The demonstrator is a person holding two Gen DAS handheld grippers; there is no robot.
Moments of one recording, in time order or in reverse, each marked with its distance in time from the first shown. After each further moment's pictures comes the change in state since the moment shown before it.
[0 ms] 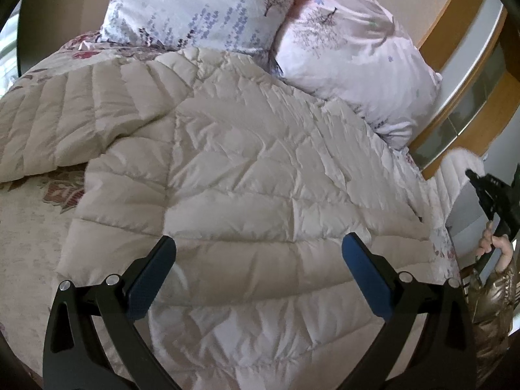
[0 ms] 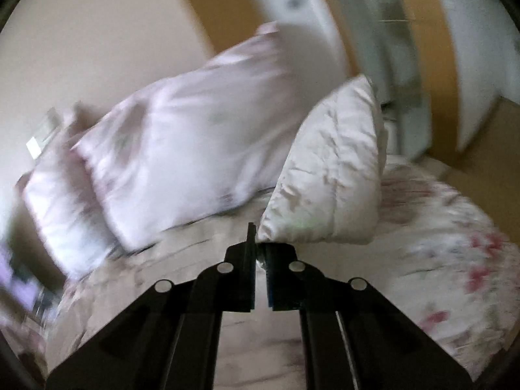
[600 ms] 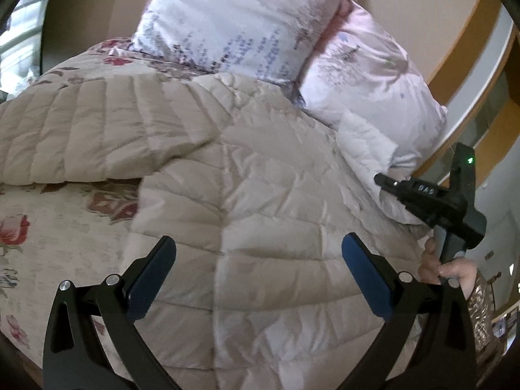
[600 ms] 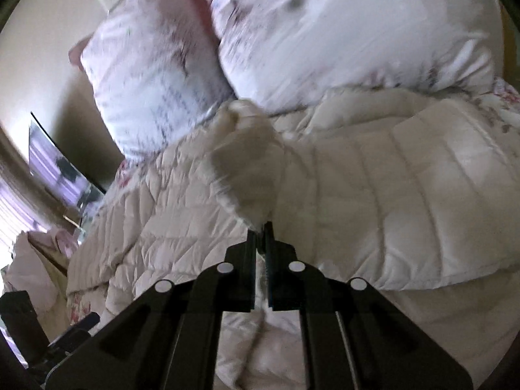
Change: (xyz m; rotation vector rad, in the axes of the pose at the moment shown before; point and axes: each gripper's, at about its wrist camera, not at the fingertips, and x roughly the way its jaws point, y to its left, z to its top) left arm -0.029 0.042 0.007 -0.082 -0.091 0.007; right arm 0.105 0.182 -0.120 -0.207 0.426 0.264
